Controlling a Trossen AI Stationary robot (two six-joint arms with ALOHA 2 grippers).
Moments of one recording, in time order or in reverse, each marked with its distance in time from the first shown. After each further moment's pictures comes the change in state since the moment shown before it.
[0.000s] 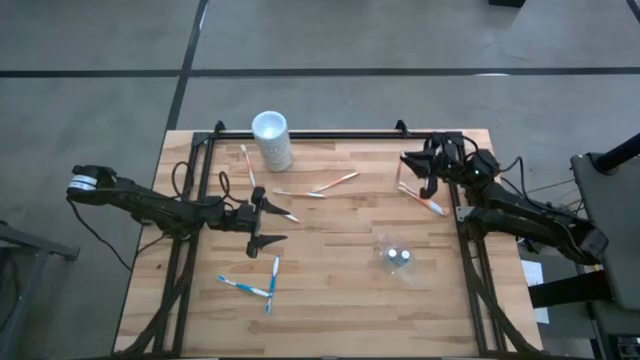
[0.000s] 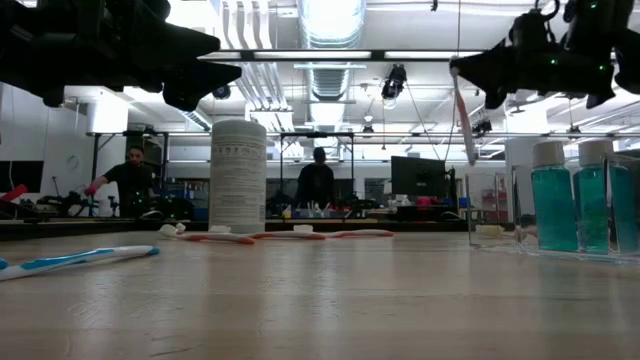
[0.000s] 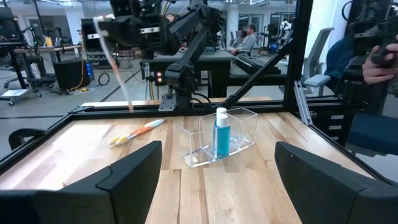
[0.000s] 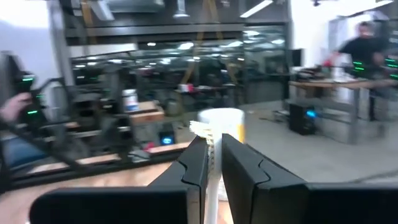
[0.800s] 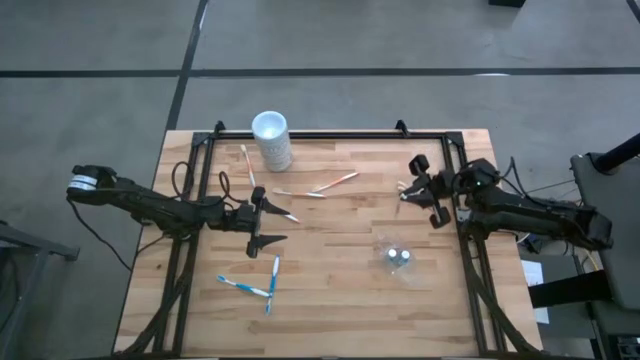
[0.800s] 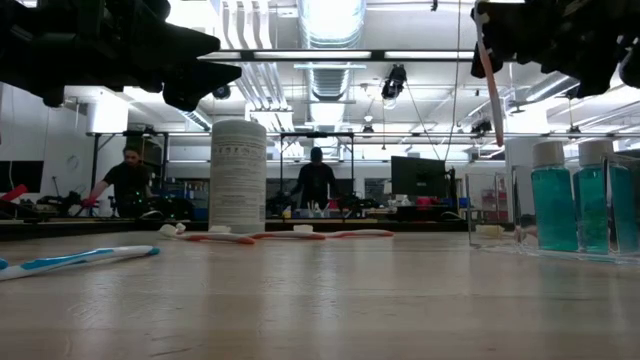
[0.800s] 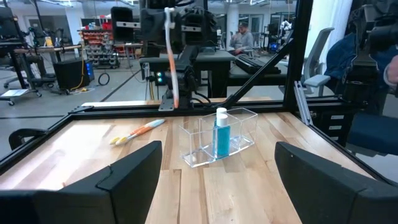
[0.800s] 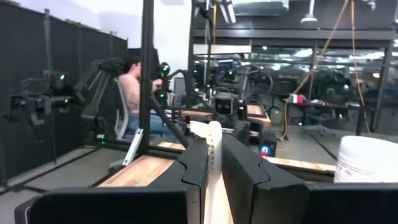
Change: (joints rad) left arm 0.000 0.000 0.000 0.000 0.000 0.000; right arm 0.270 -0.021 0.009 0.030 -0.229 -0.060
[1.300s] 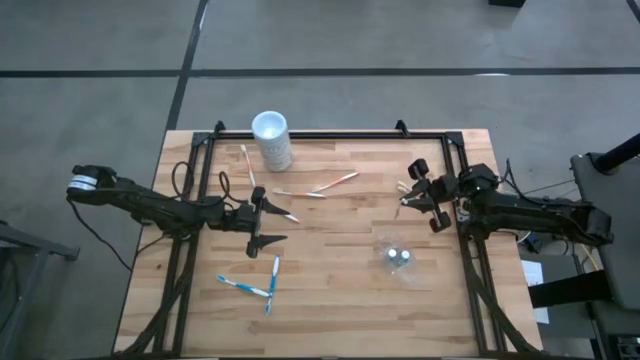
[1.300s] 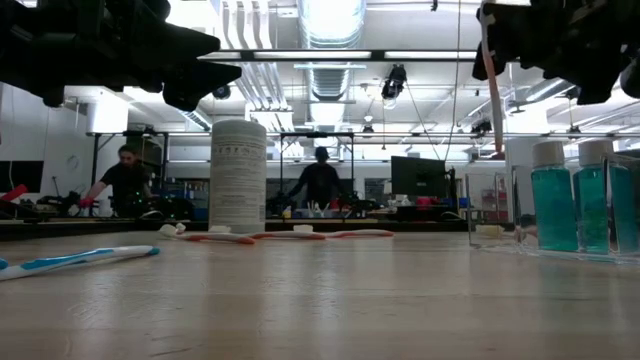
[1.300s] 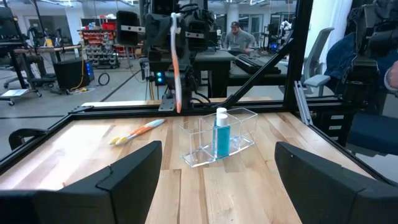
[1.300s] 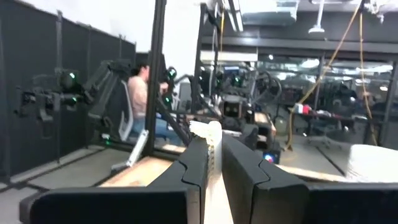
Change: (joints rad) left arm 0.000 0.000 0.000 0.000 0.000 0.000; right arm 0.030 0.046 -0.063 0.161 0.005 0.008
